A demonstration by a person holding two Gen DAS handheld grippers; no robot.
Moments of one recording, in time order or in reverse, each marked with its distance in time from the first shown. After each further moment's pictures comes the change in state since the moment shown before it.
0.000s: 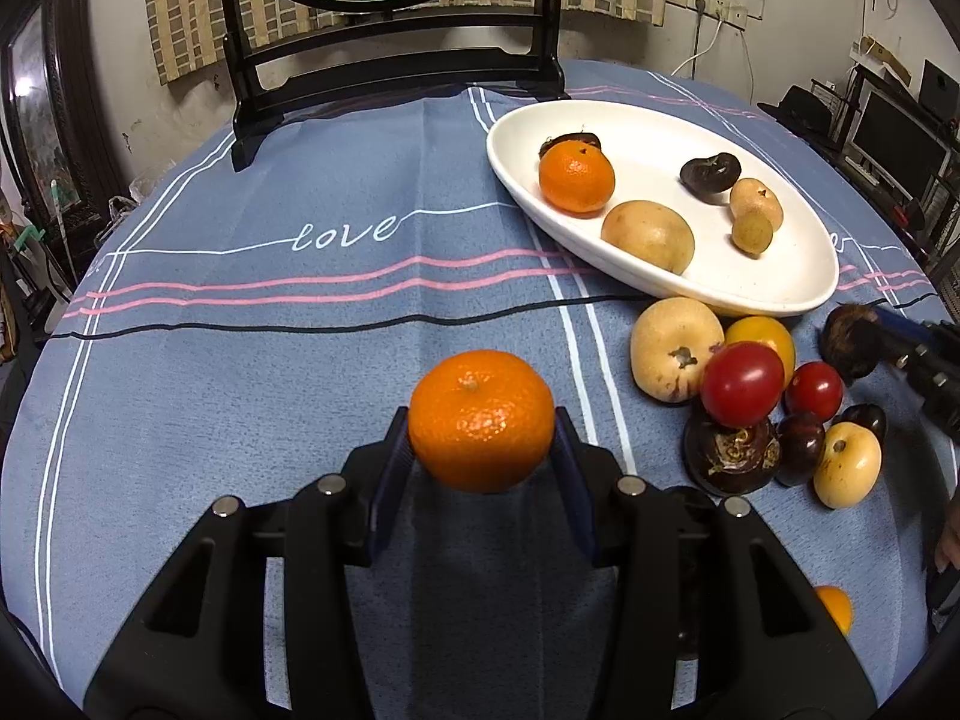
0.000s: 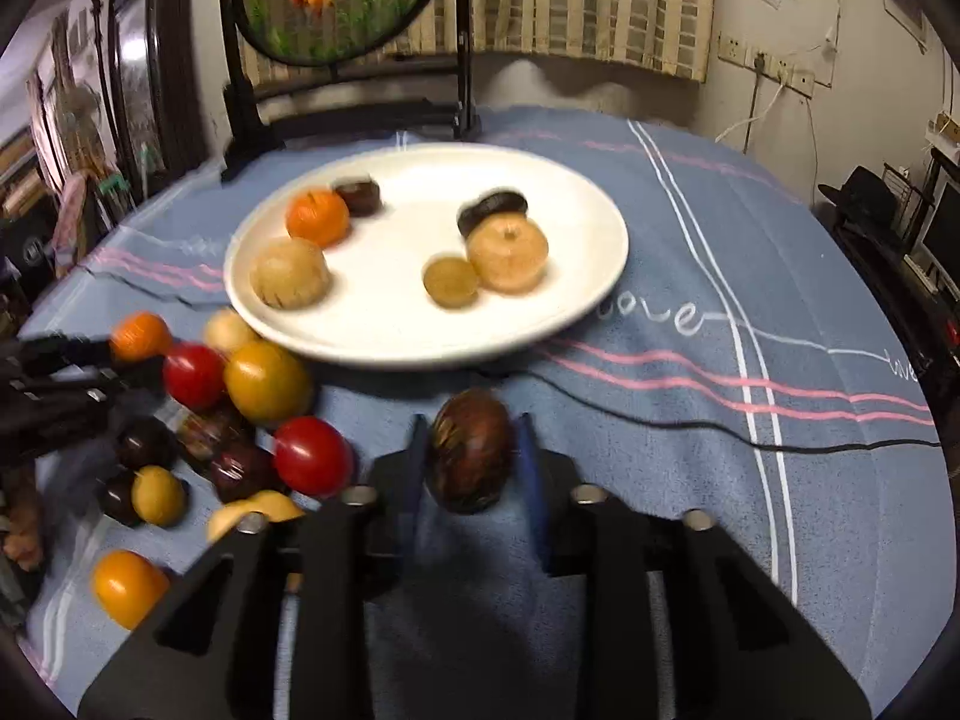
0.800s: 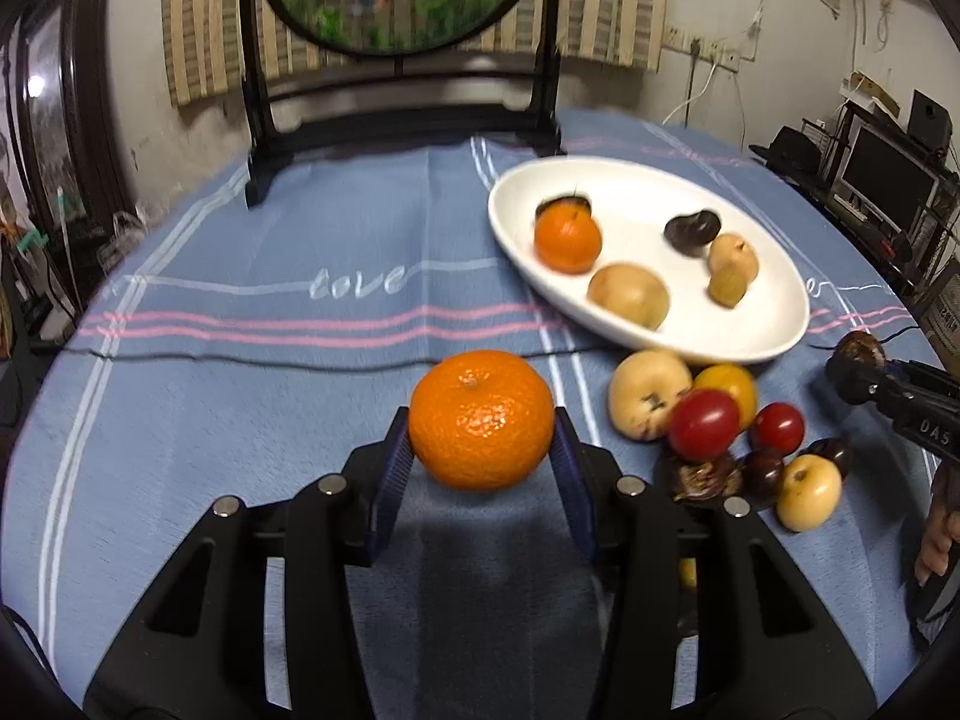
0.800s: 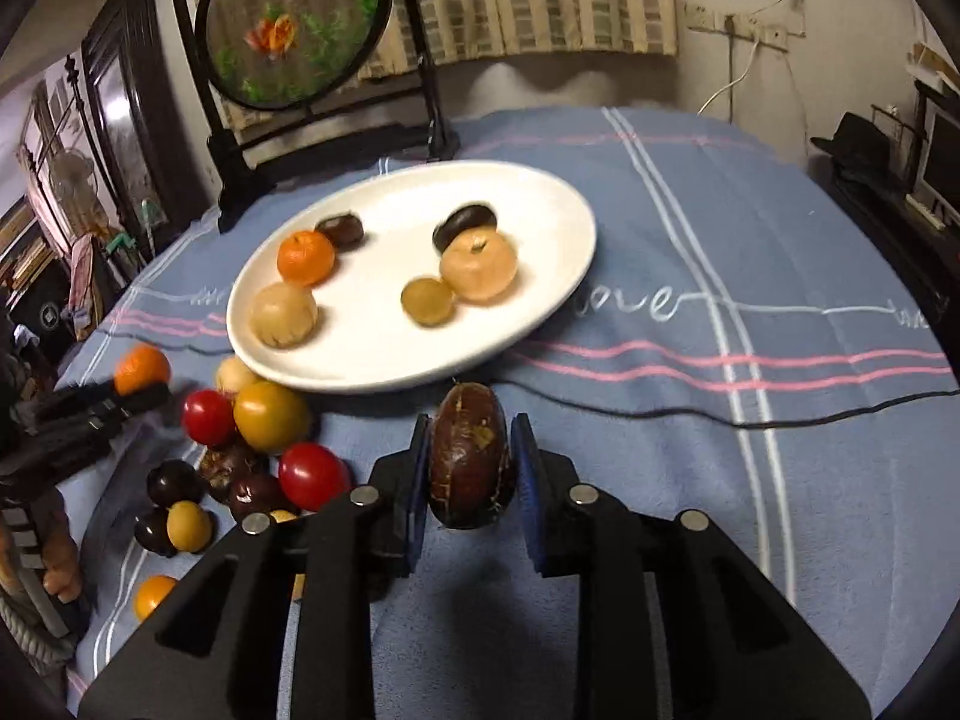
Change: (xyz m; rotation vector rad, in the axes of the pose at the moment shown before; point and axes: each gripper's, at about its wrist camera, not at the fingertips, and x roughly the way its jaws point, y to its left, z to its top) left arm -0.029 0.000 0.004 -0.015 -0.119 -0.008; right arm -0.002 -0.018 -0.001 0.102 0.015 0.057
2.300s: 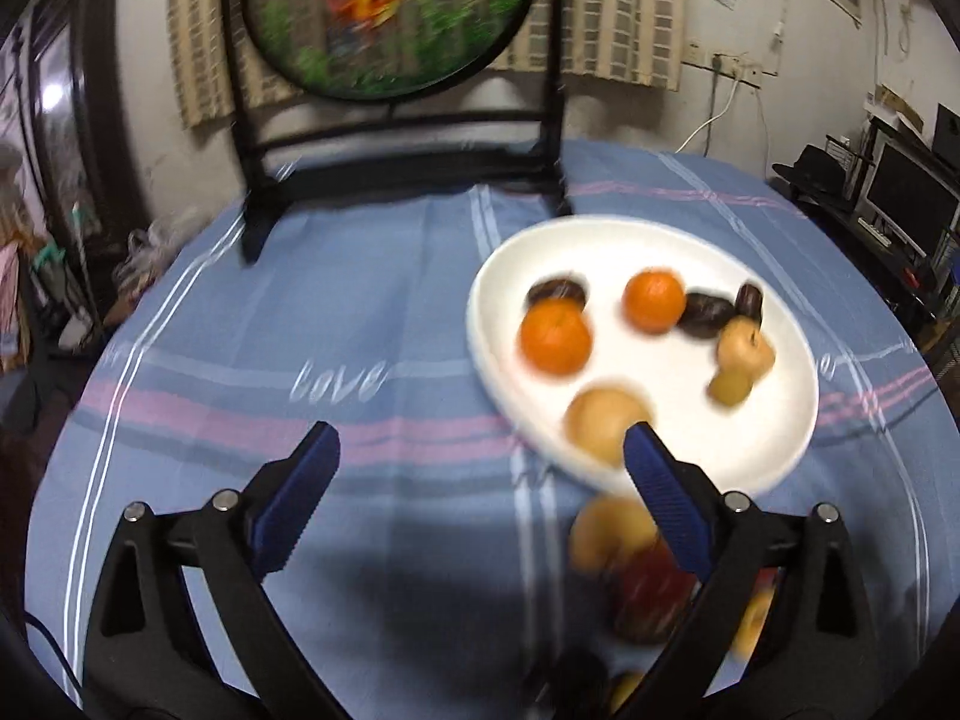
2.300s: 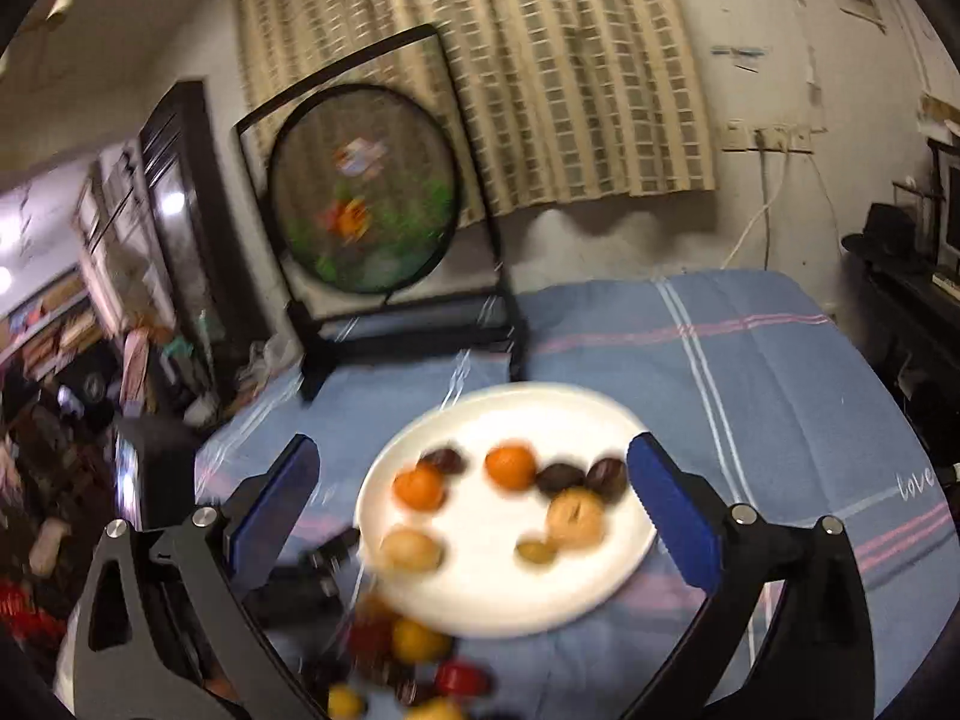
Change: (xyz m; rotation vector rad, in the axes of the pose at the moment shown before) left arm 0.012 -0.017 0.049 -0.034 0.002 0.054; right arm -0.068 0.038 0.067 -0.011 -0.319 0.122
